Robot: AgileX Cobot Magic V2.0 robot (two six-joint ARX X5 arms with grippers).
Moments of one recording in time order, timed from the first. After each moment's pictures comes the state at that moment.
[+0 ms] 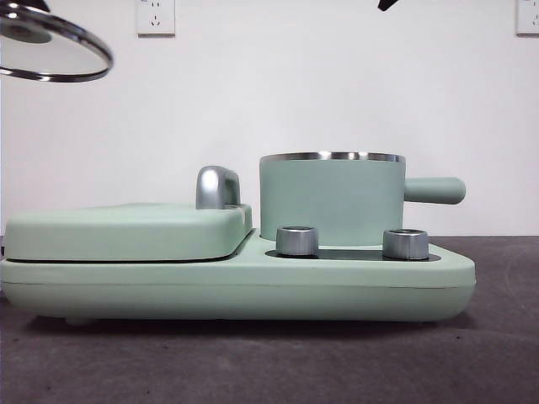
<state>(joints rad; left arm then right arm) -0.16 0.87 0.93 -0.40 0.19 0.08 0.49 1.54 1.85 -1.06 -0.10 -0.08</state>
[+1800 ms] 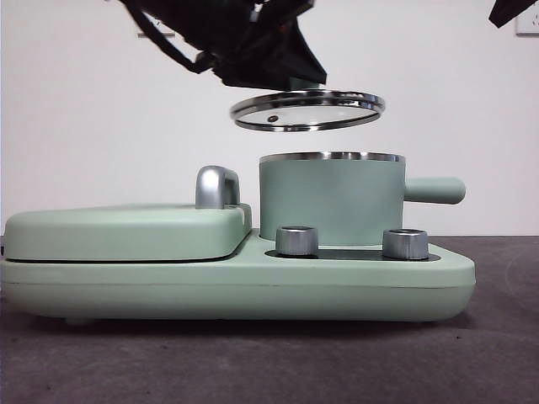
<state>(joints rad) -0.68 1.57 1.11 0.23 0.21 0.06 0.48 0.67 0.83 -0.74 -0.05 0.01</state>
